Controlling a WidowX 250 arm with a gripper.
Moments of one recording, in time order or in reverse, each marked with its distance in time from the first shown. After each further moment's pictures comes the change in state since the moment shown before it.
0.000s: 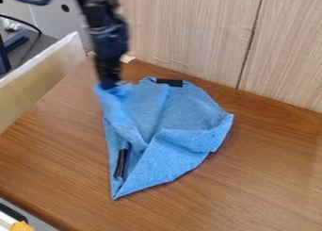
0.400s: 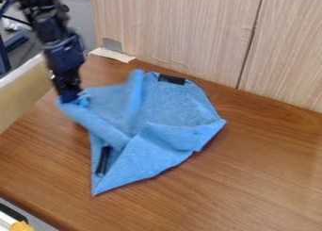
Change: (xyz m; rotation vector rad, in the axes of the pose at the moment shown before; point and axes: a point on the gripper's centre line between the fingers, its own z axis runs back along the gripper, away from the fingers) arm -0.060 0.017 -0.018 -0.030 0.041 0.186
